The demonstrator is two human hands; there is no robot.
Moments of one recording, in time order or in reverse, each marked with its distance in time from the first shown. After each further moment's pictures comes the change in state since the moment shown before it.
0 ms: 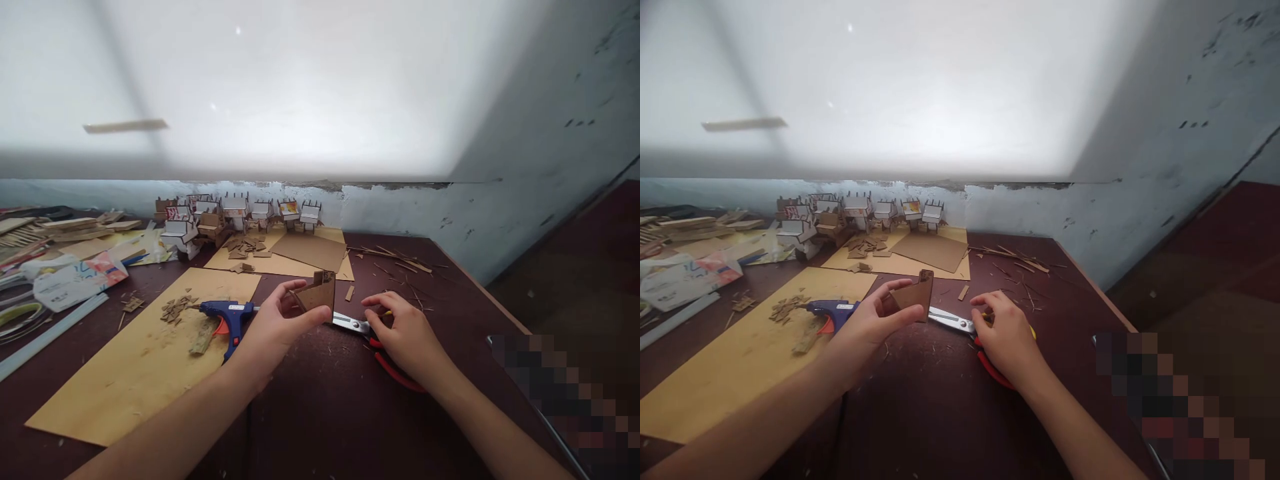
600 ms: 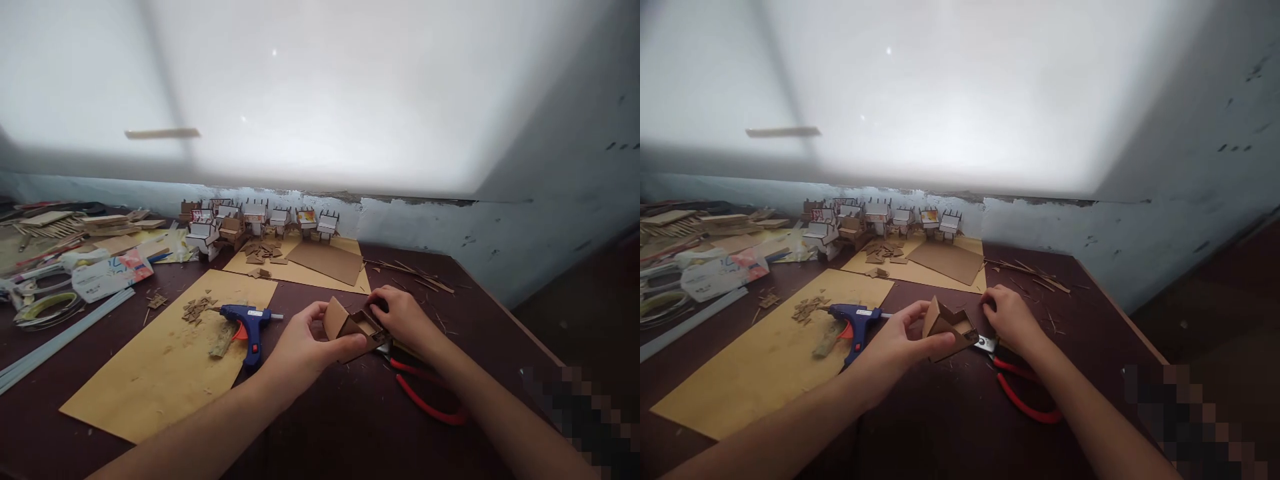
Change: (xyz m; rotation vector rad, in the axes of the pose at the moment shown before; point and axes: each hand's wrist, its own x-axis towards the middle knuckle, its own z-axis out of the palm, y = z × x) left_hand 0.000 -0.005 0.002 -0.052 -0.171 -0.002; right_hand 0.072 0.017 0.020 -0.246 -0.142 -0.221
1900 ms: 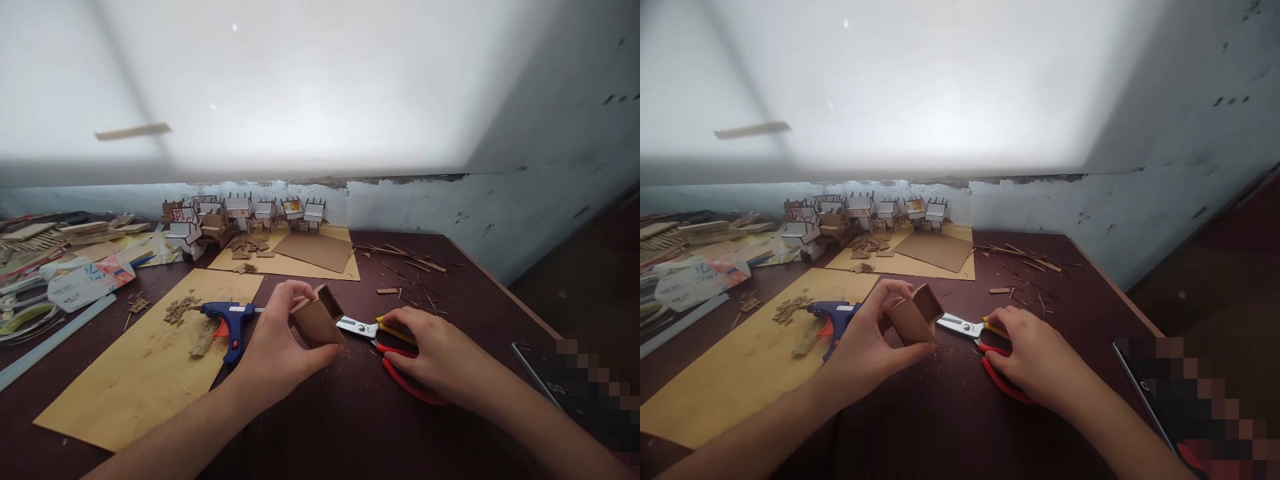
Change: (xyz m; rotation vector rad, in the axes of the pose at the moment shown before) left_hand -0.004 -0.008 0.000 0.440 0.116 0.288; right_hand -0.085 -0.002 -0.034 0.038 -0.164 0.093
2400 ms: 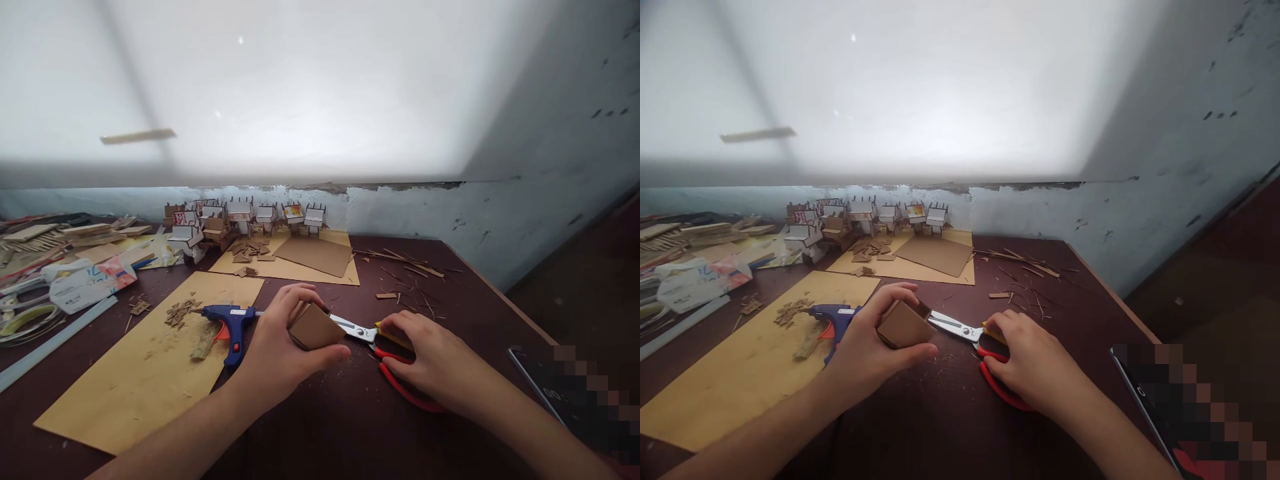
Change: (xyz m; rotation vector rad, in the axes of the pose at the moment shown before) left_hand 0.000 0.001 -0.005 0.263 0.059 0.191; right_hand -0.003 -0.003 0.000 -0.054 0.013 0.004
